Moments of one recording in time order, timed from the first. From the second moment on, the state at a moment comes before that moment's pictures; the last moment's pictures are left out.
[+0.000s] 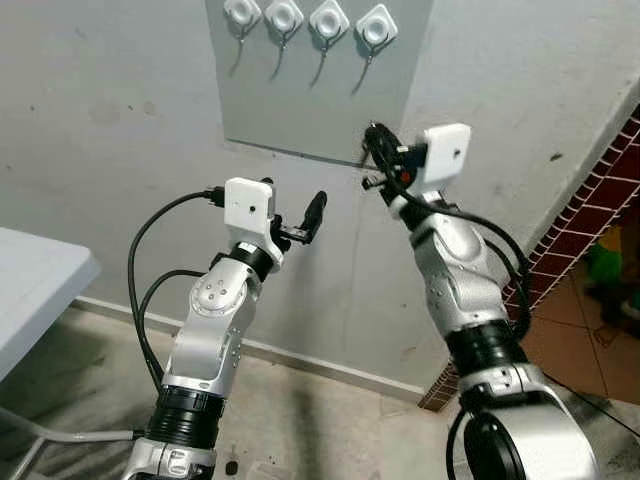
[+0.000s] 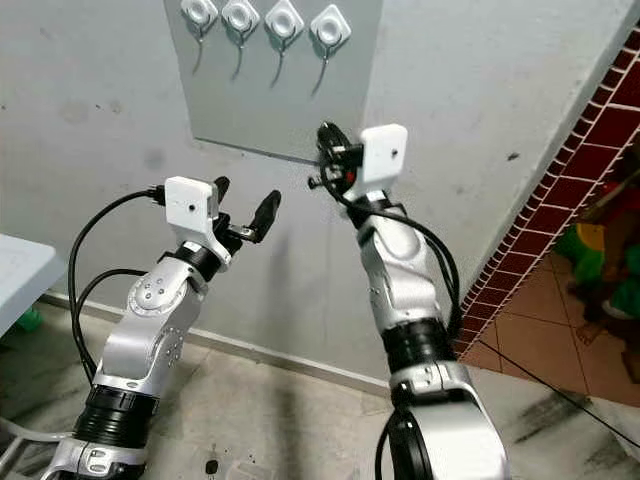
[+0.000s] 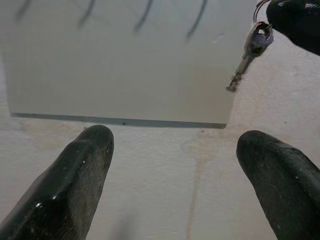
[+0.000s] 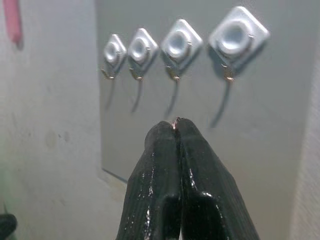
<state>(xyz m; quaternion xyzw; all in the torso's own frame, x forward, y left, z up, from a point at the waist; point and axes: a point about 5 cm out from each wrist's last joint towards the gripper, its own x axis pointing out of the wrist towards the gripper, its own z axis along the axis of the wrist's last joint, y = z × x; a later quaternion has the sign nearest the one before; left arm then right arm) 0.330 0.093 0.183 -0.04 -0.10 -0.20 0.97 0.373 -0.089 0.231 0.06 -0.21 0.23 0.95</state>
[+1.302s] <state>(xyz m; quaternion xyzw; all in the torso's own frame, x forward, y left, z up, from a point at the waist) 0.305 0.131 0.151 -0.09 -0.04 -0.11 0.99 0.280 -0.153 0.175 -0.01 -0.17 0.11 0.98</state>
